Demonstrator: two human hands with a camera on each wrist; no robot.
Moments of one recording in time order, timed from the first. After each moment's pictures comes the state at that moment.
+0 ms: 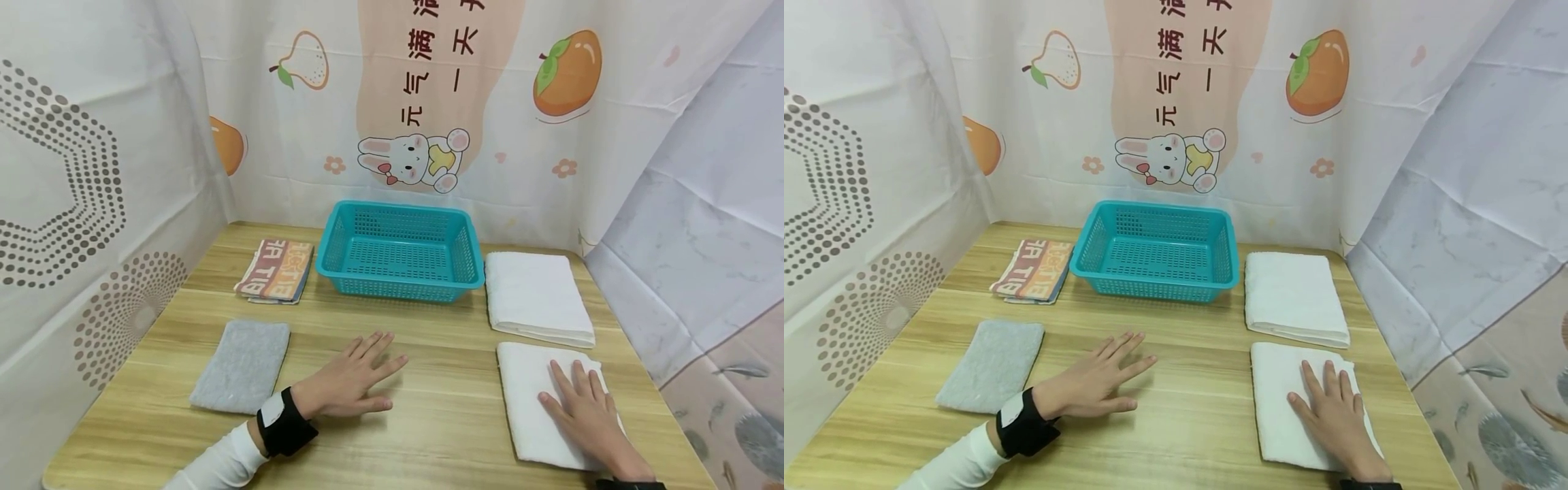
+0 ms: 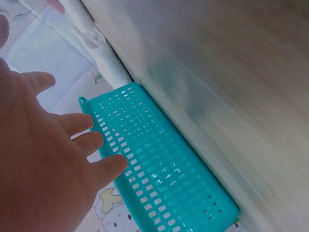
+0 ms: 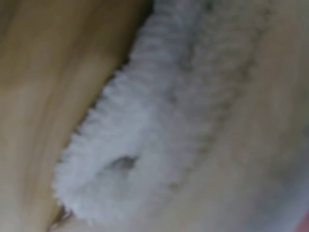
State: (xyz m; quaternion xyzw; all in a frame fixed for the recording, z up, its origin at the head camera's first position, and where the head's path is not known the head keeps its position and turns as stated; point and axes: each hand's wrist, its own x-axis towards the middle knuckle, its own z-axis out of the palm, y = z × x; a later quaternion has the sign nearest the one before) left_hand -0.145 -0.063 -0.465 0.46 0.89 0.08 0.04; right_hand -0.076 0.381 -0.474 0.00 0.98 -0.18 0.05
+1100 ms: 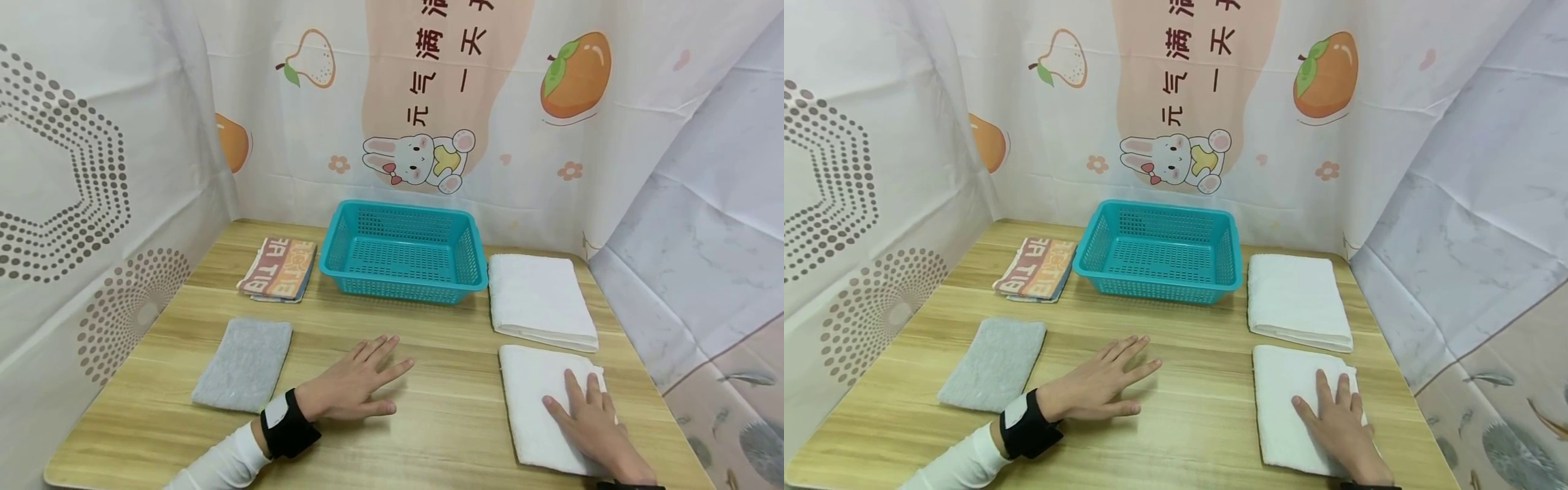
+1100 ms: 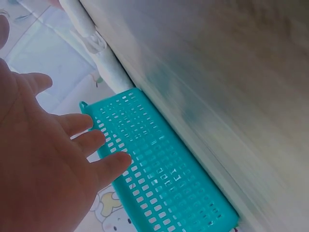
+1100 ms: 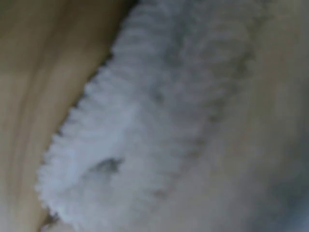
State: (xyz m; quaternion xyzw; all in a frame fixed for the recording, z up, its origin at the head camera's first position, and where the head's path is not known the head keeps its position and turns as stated) left_hand -0.142 -0.061 -0.466 0.46 0.88 0.08 0.04; right_hand -0.084 0.387 -0.471 0.07 0.97 -0.18 0.17
